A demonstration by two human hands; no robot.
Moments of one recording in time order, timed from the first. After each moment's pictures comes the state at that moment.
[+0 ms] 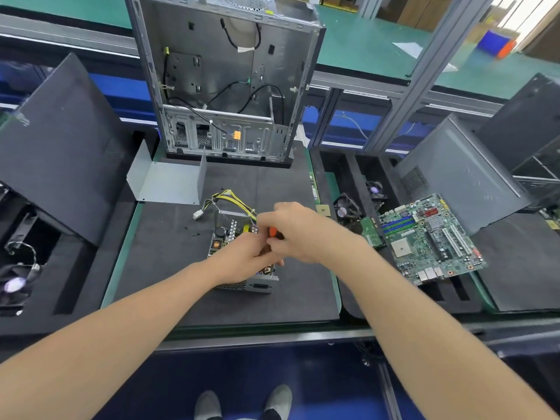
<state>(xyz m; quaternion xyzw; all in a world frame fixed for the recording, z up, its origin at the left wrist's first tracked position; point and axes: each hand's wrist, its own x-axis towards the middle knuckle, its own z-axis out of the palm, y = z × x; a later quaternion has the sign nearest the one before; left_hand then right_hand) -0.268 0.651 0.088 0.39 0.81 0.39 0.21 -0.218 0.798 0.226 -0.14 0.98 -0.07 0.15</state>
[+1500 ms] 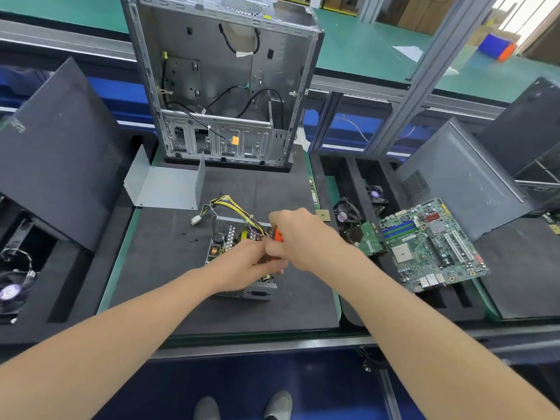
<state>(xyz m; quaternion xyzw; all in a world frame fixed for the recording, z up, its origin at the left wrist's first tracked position) -0.266 0.656 0.093 0.41 0.79 0.40 0.20 -0.222 0.799 0.215 0.02 0.99 -0.09 0.14</state>
